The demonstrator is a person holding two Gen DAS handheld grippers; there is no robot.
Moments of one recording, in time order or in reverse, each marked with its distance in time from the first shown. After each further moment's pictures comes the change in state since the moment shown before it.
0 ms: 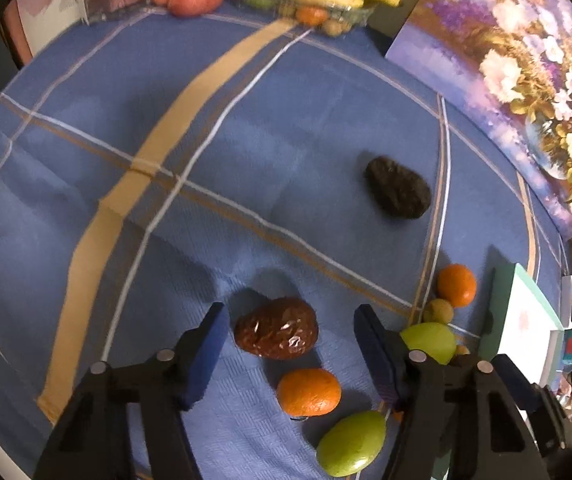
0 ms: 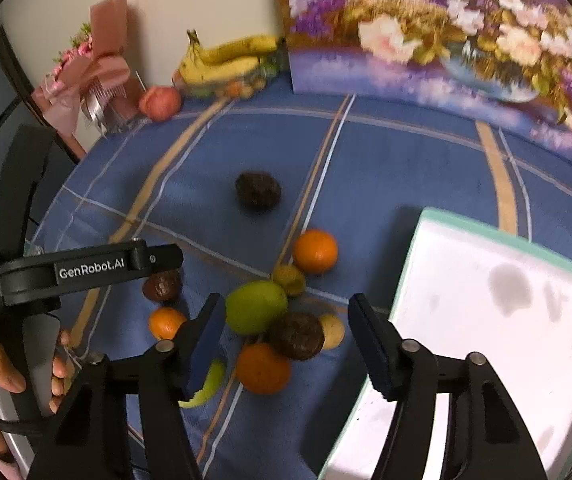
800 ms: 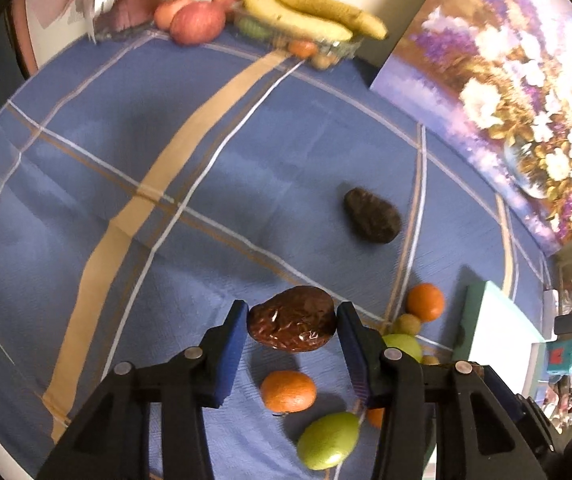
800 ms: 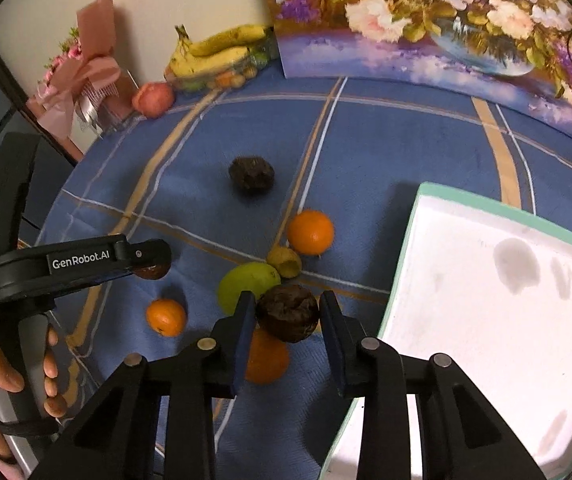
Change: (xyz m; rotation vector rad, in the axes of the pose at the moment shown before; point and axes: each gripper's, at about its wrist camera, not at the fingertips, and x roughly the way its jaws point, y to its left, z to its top) left arm -0.036 0.002 0.004 -0.005 -0.070 -0.043; right arm -0.014 -0.012 -0.002 0.054 -0.021 0.025
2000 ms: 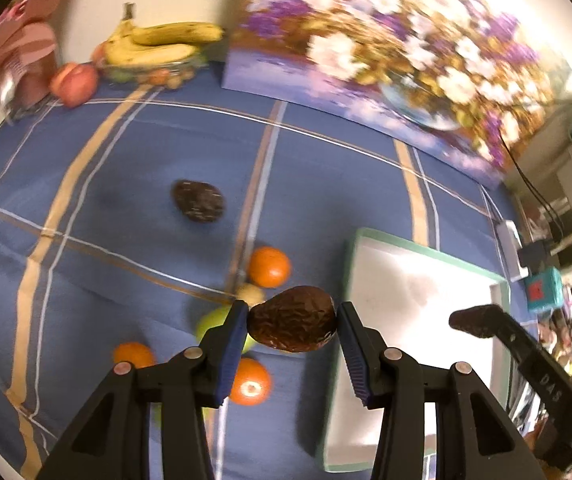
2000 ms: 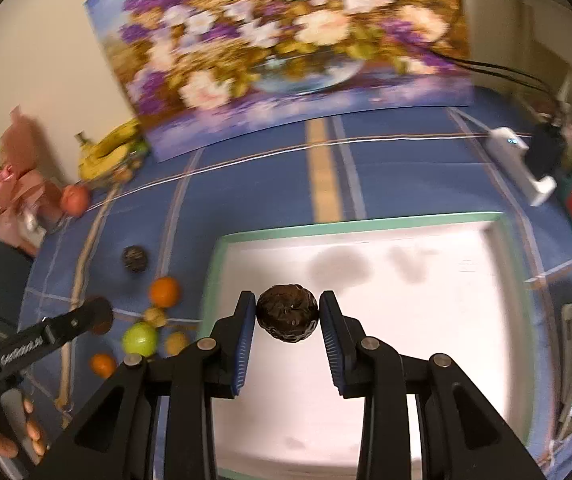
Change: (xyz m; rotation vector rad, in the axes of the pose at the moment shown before) left arm -0.011 -0.142 -0.050 0.253 -0.033 -0.064; right arm -0.082 -0.130 -0.004 0.304 -0.139 -0.193
